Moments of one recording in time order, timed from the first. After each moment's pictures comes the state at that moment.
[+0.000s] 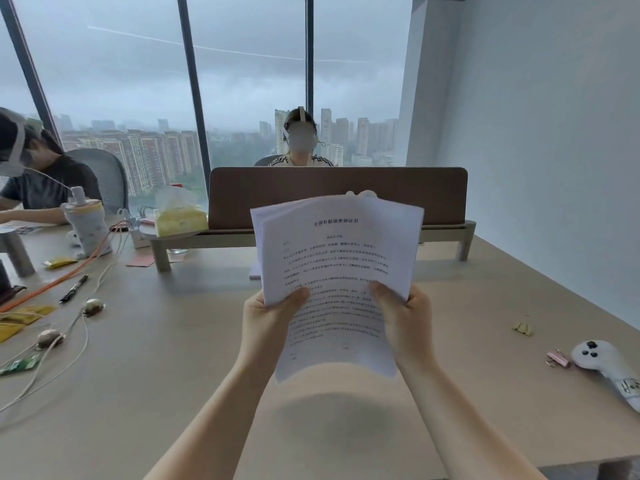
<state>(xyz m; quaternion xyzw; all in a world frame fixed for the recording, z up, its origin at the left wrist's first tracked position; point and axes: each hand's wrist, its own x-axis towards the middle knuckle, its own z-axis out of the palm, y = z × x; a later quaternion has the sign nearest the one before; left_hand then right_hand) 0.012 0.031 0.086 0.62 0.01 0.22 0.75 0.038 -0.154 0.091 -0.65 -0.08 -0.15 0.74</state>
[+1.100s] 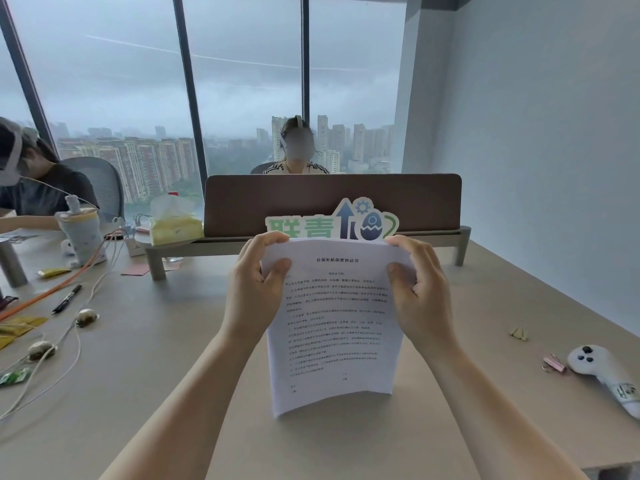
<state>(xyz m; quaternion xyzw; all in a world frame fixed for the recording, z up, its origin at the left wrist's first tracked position) 0.032 0.049 0.138 0.75 -0.10 0.38 0.52 0.048 -0.180 0.131 -0.77 -0.21 -0.40 0.45</state>
